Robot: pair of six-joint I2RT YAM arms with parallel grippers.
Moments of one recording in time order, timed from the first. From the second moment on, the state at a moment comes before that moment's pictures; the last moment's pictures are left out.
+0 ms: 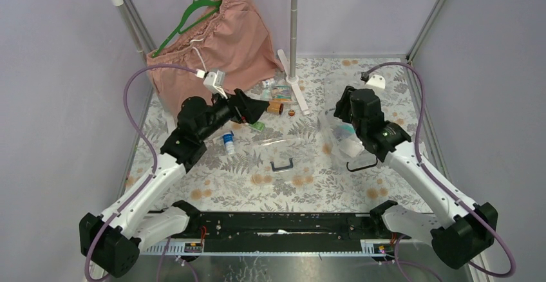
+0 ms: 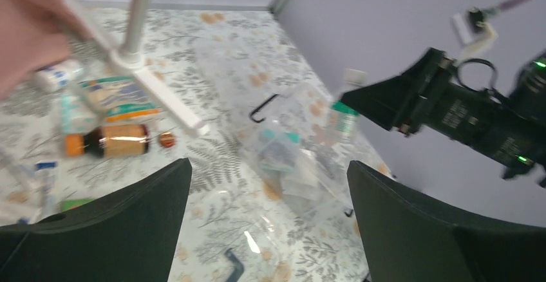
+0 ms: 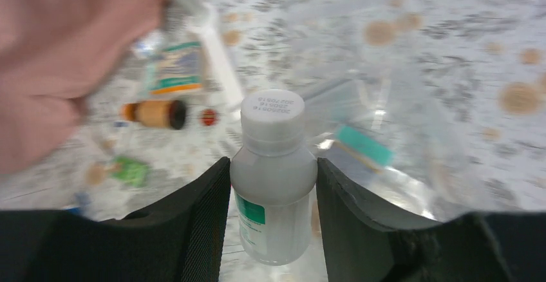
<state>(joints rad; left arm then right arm) -0.48 0.99 0.83 0.14 0.26 -0.55 0.49 1.07 0.95 -0.33 0.37 0.54</state>
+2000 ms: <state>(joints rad) -0.25 1.15 0.97 -0.30 -0.04 -0.49 0.53 1.44 1.24 -0.35 -0.25 0.21</state>
